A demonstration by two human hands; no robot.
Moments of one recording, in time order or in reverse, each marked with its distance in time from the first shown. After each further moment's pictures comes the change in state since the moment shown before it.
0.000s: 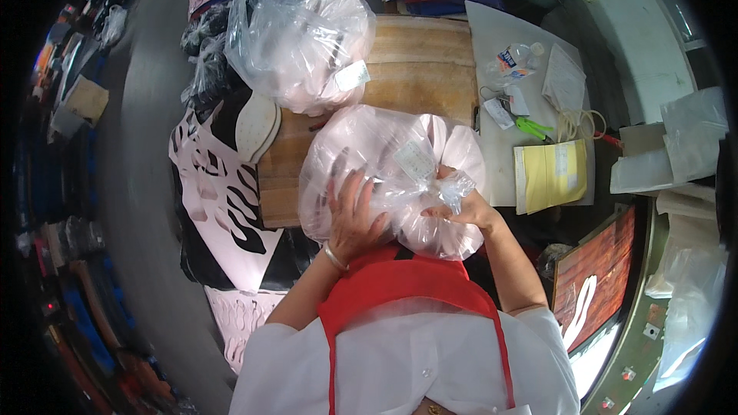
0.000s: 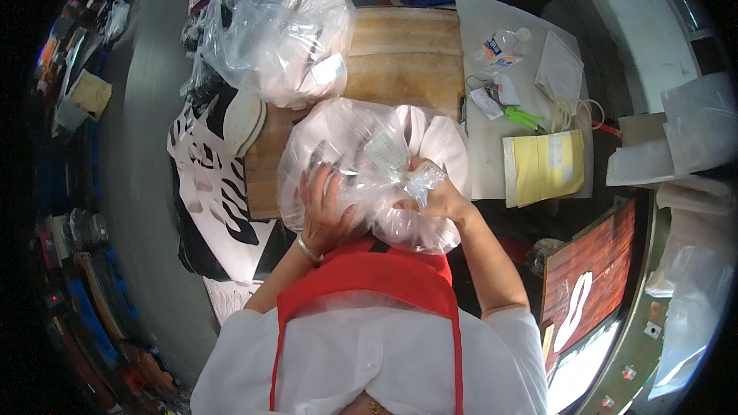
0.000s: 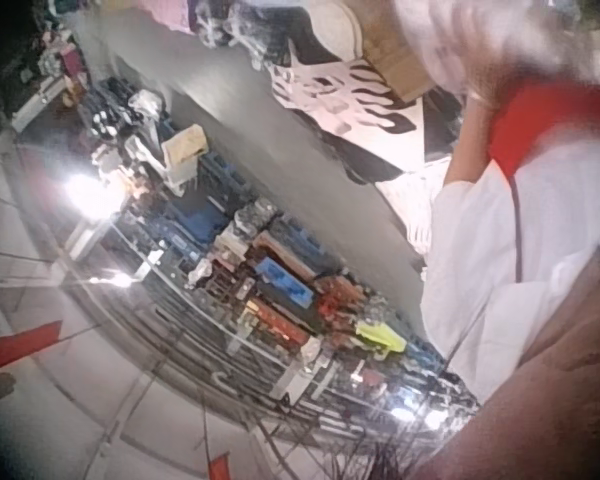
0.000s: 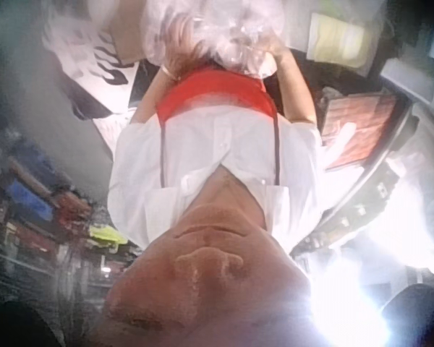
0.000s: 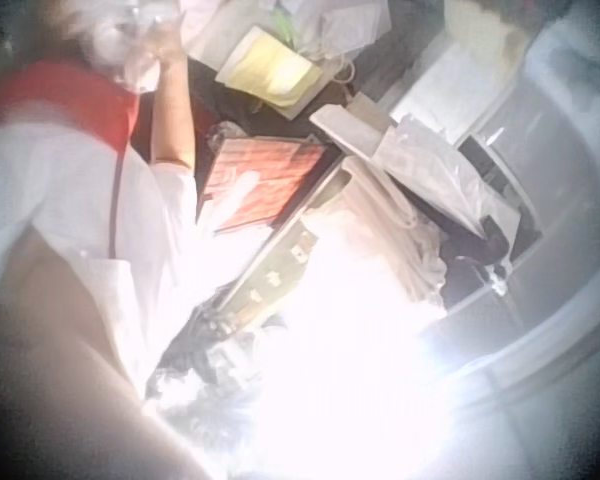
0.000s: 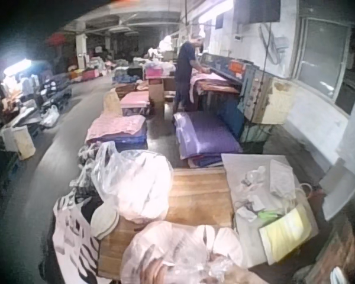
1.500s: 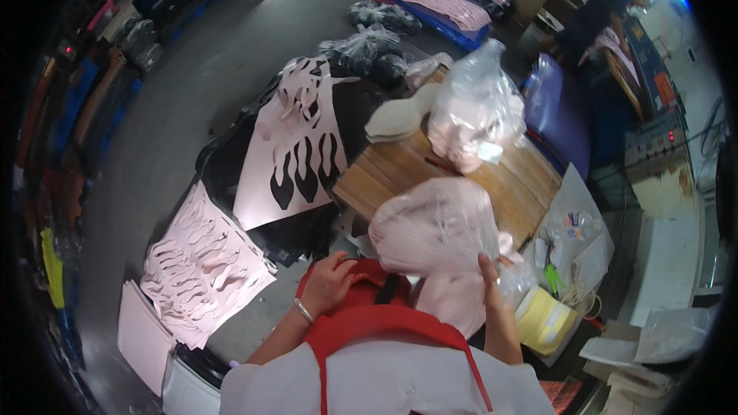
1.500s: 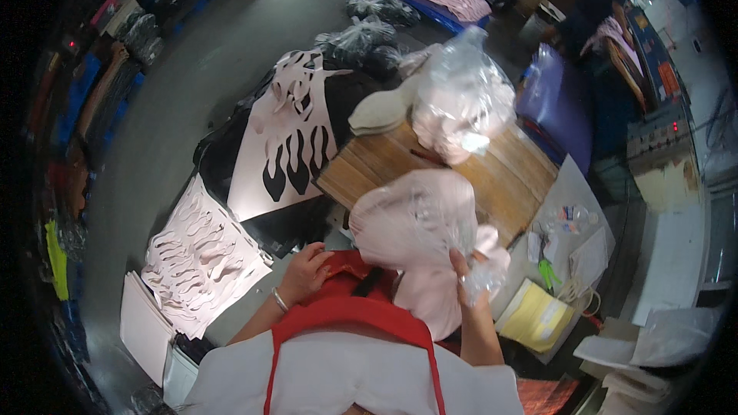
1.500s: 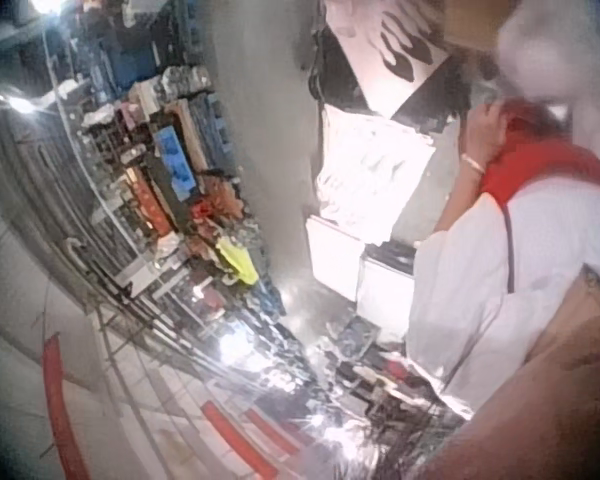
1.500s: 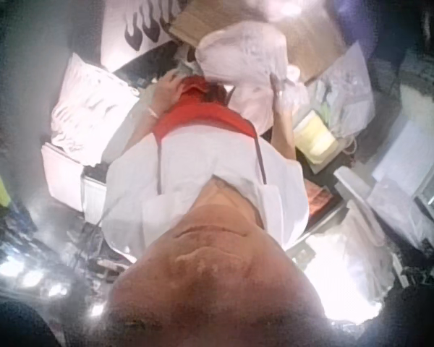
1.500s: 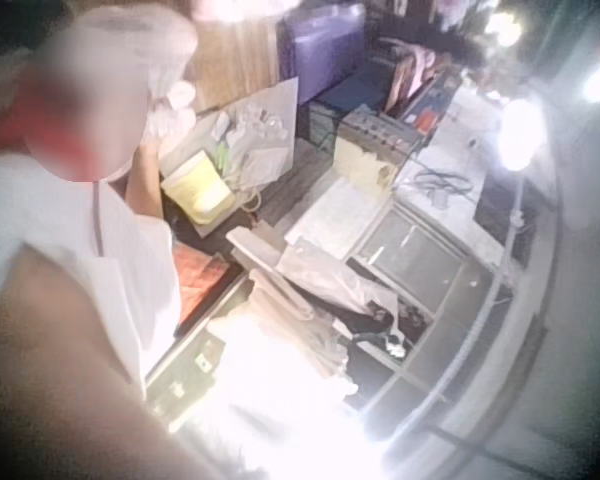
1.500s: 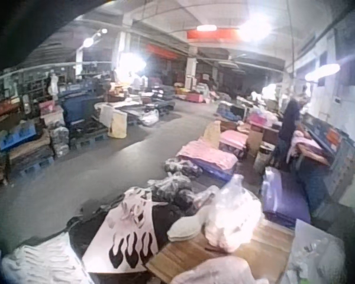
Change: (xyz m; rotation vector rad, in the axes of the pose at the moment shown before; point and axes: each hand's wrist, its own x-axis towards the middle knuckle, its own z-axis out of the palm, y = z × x) left_hand -0.200 0.033 -0.056 -0.040 0.167 -0.625; right_hand -0.012 -0.086 0.044 -0.019 0.200 0.150
